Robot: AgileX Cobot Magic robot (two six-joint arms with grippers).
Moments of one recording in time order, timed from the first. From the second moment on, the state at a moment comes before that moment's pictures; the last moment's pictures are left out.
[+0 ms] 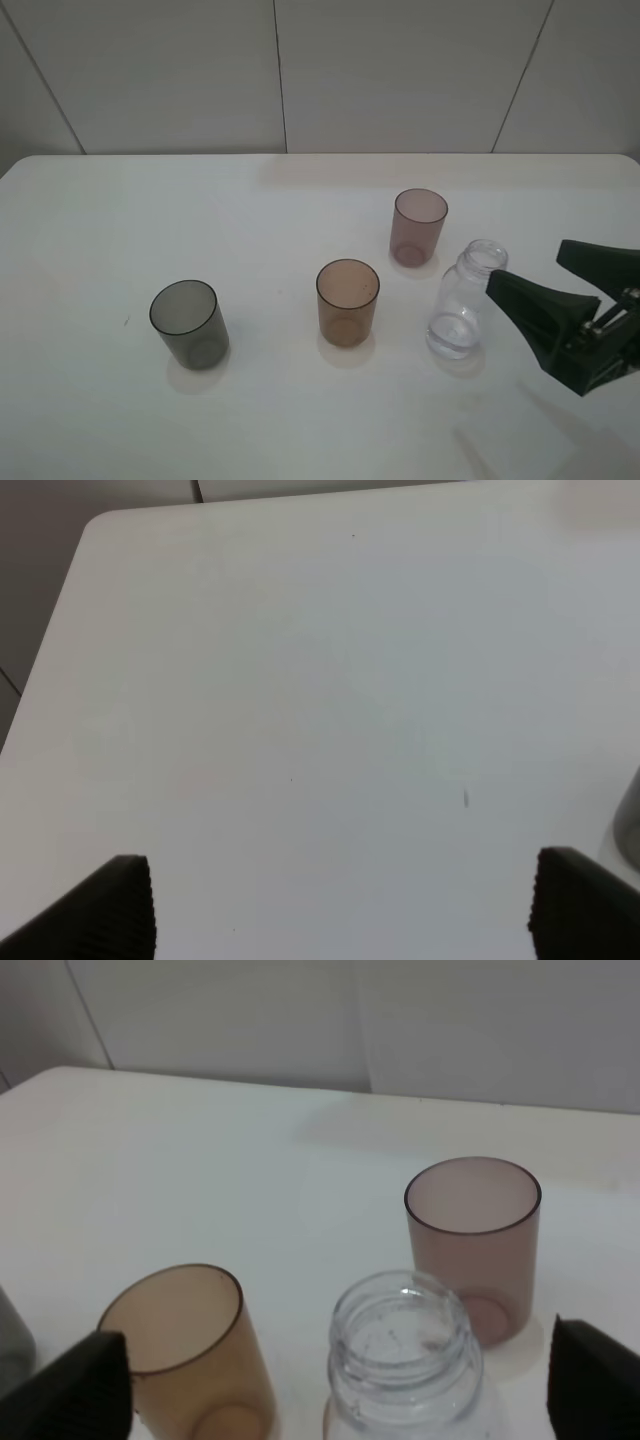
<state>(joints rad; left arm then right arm) -0.09 -0.01 -0.50 0.11 1.05 -0.02 0.56 0.61 0.00 0.14 -0.23 0.03</state>
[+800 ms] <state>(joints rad) -0.09 -0.01 -0.50 0.11 1.05 -0.02 0.55 1.26 0.00 0.18 -0.60 0.01</state>
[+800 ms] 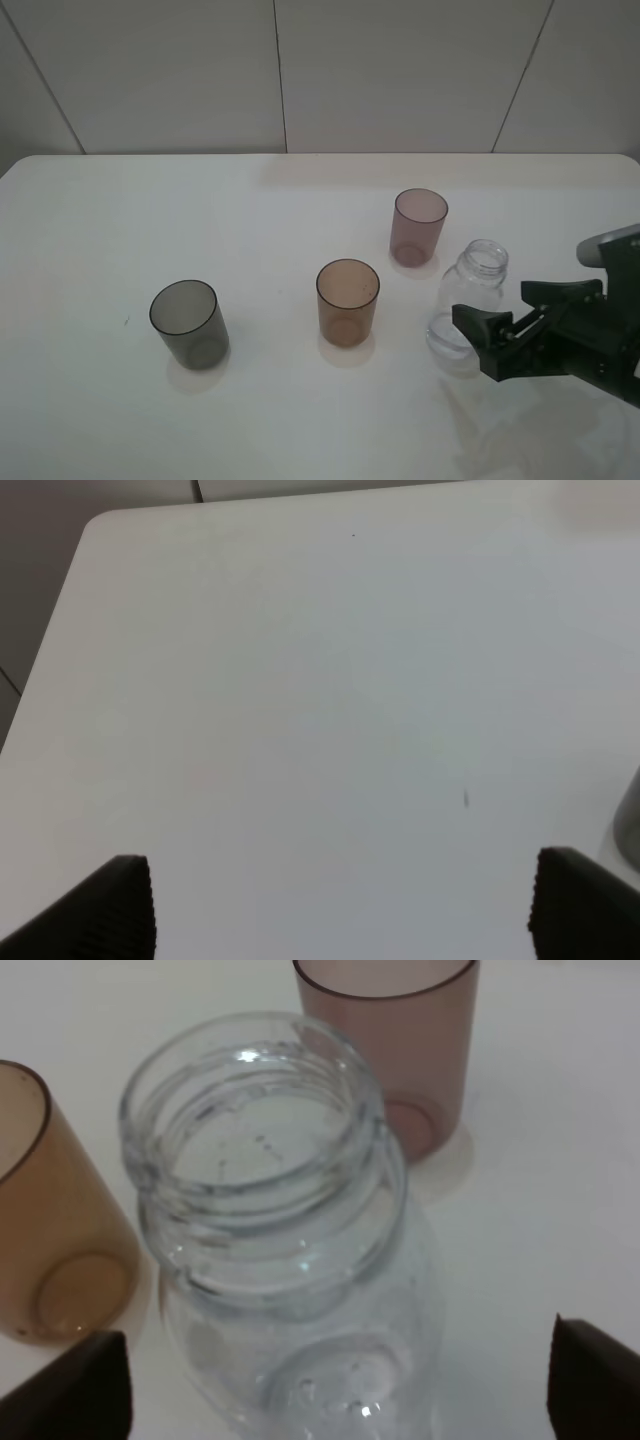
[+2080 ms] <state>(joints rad) -0.09 -0.01 -0.50 0.11 1.05 -0.02 0.59 1.91 0.00 0.16 -1.20 0.12</state>
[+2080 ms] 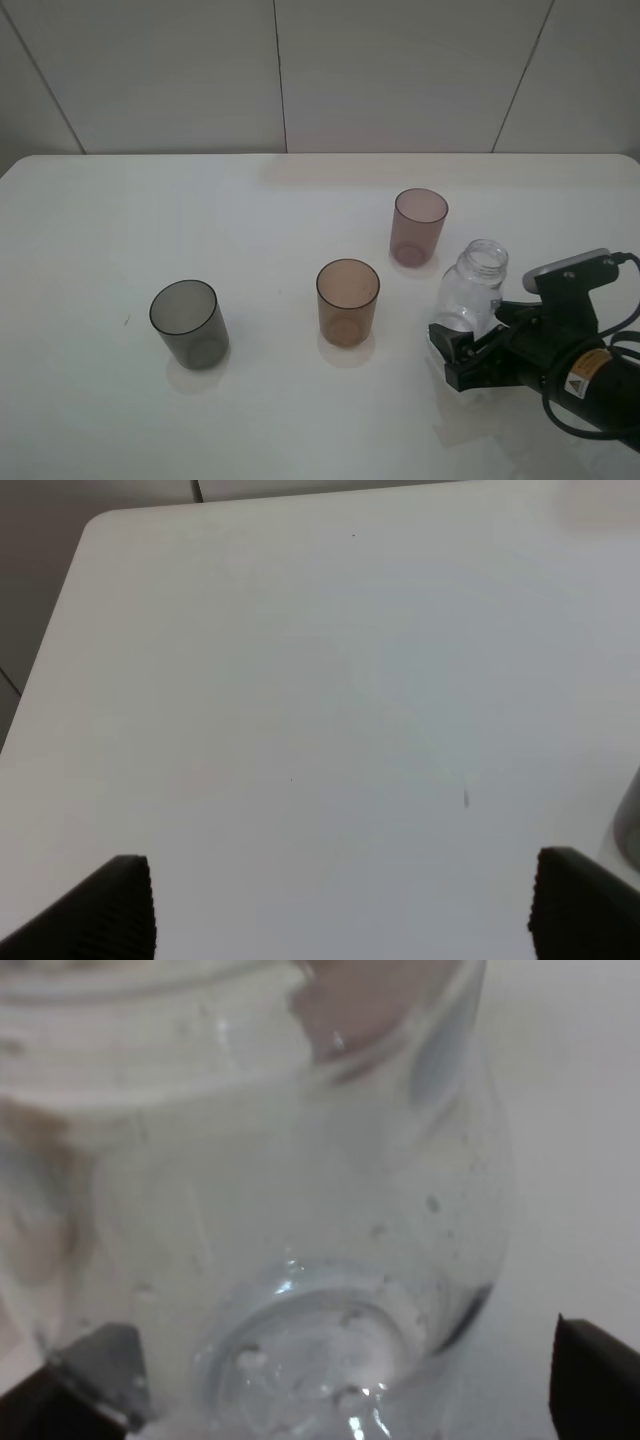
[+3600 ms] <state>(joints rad) -0.09 -0.01 -0.50 0.11 1.05 -0.02 0.59 1.91 -0.07 0.21 -1.21 0.10</state>
